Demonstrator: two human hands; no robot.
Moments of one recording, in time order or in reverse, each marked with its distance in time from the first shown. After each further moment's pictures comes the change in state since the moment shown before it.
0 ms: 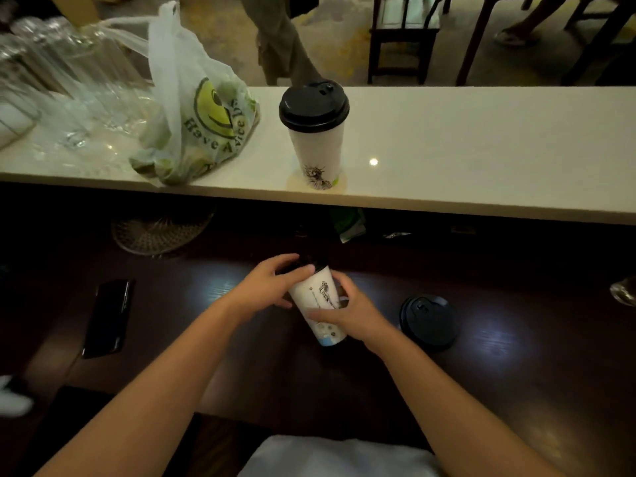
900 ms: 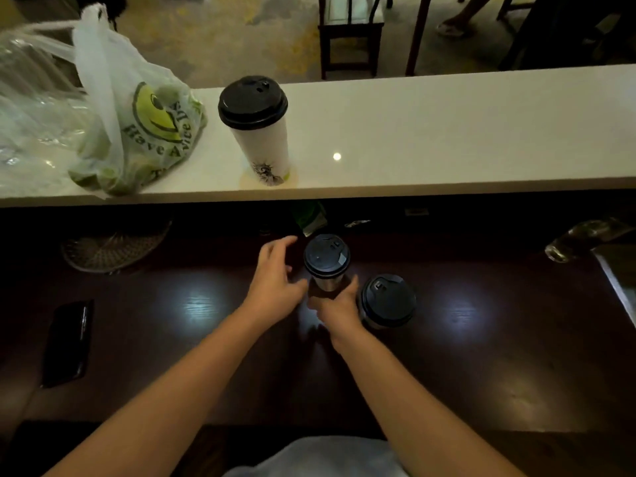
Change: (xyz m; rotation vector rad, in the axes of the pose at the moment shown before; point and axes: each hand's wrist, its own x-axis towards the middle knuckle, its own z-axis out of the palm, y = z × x) left_hand -0.003 0.008 0.067 0.383 0.196 0.393; right_hand -0.015 0.012 0.008 0.415 0.453 0.265
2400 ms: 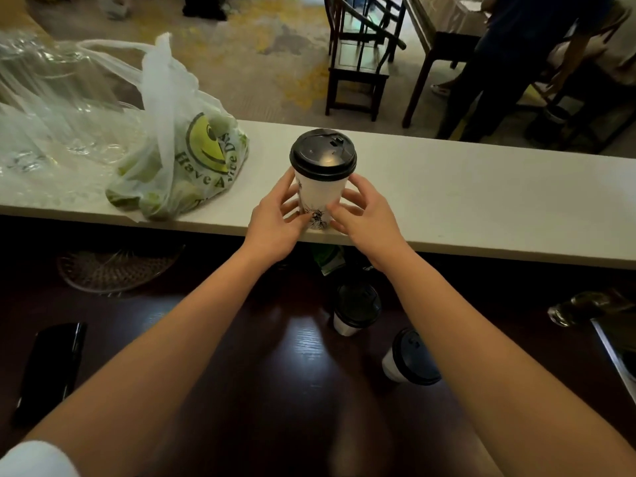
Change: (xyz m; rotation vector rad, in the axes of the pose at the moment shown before) left_hand 0.104 0.035 -0.112 -0.471 0.063 0.187; right_hand -0.001 -0.212 0.047 -0.328 -0.148 -0.672
